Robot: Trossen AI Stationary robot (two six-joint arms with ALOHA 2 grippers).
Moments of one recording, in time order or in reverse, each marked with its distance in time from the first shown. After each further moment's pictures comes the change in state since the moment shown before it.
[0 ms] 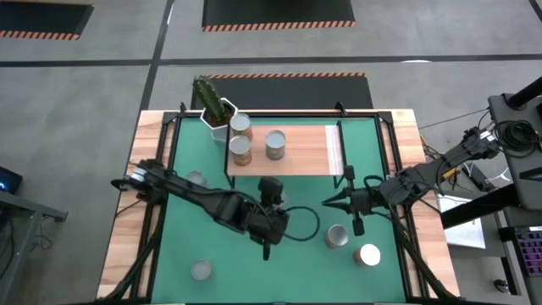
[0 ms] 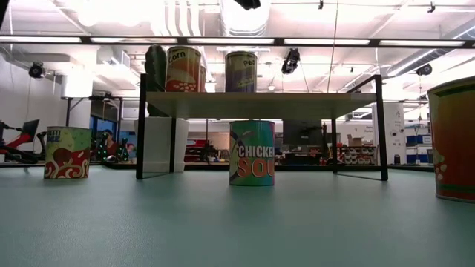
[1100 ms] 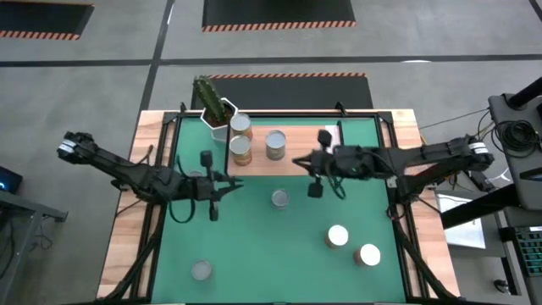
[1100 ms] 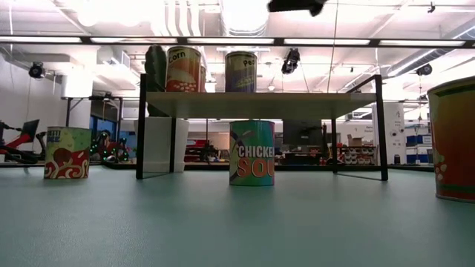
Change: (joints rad) left arm 0.008 -0.963 -1.172 1.203 0.034 0.270; right arm -0.386 0.335 0.369 -0.130 -0.021 0.072
